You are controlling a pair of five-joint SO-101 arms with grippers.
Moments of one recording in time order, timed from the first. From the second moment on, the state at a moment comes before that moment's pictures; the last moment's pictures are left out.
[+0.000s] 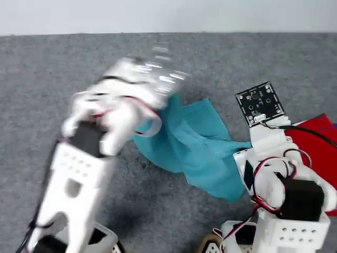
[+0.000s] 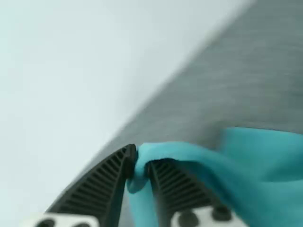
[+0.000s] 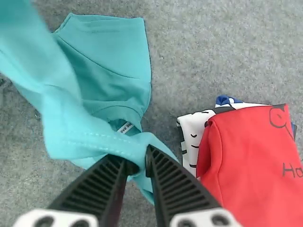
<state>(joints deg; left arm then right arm) 25.6 -24.7 5.8 59.9 -28.2 1.0 -52.7 13.5 99.9 23.3</state>
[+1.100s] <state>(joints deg) -3.8 -17.0 -16.8 60.8 -28.2 0.8 -39.2 5.0 54.0 19.0</state>
